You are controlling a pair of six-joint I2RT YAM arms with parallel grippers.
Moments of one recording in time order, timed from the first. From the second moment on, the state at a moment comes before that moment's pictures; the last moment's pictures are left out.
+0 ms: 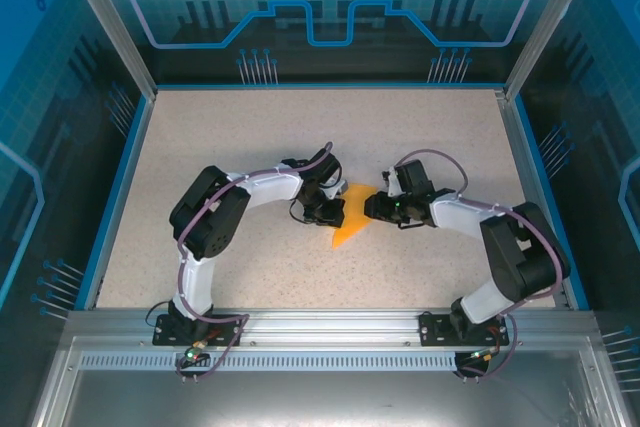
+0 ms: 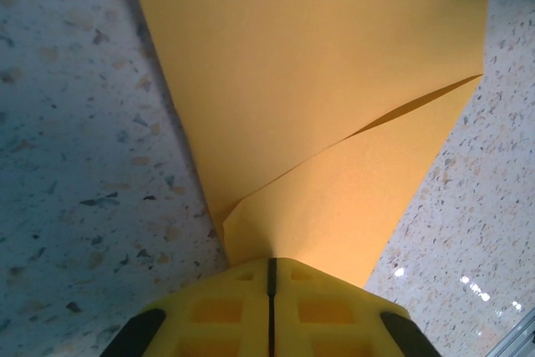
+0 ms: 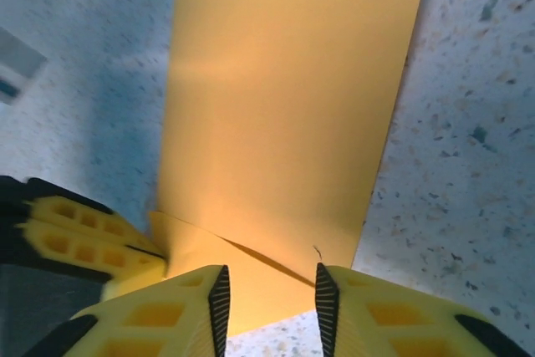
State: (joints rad) left arm -0.64 2.02 1.31 -0.60 0.45 -0.43; right arm 0.37 1.53 0.69 -0.14 -0.37 0.55
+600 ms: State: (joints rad) left arm -0.63 2.02 1.30 -0.59 0.46 -0.42; right arm 0.37 1.54 0.67 -0.19 -0.37 0.65
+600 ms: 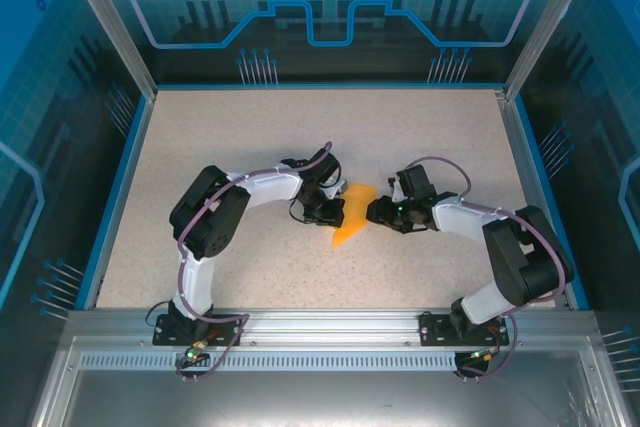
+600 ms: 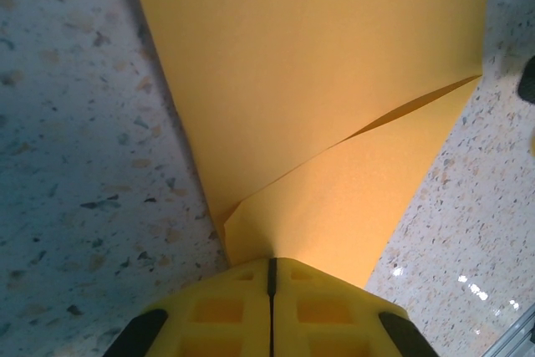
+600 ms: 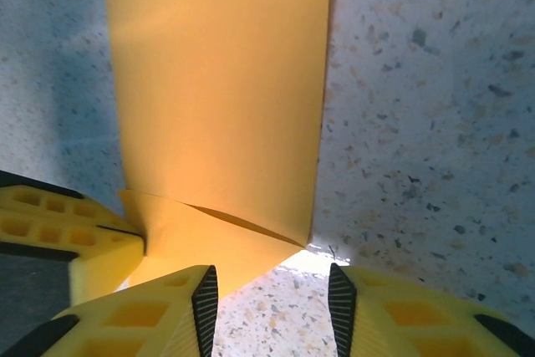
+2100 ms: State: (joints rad) left arm -0.61 1.94 1.22 -0.50 0.53 -0.44; right arm 0.41 1.56 0.72 -0.22 -0.35 0.74
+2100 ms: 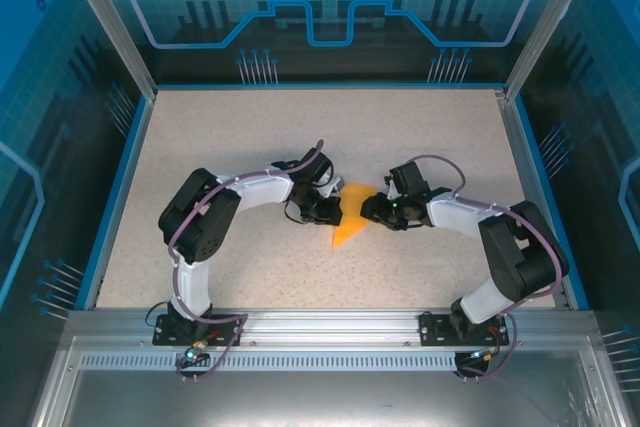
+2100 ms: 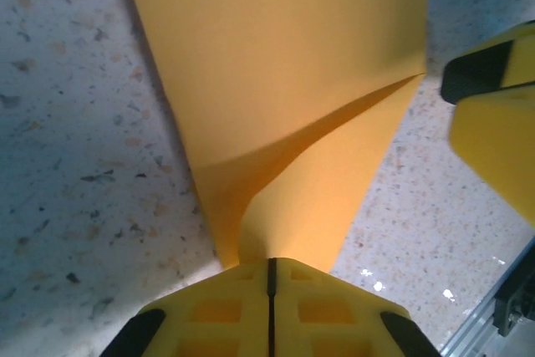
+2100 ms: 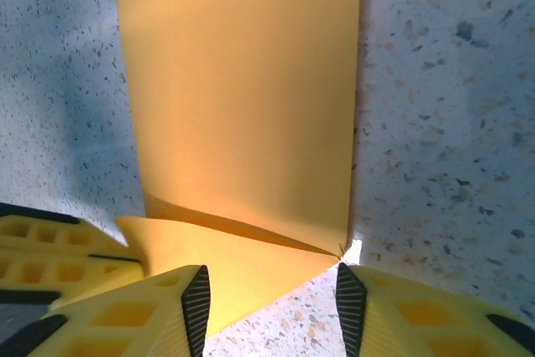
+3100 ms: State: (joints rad) left arm -0.61 1.96 1.25 -0.53 0.49 -0.43; right arm 0.41 1.56 0.72 -0.21 -0.35 0.77
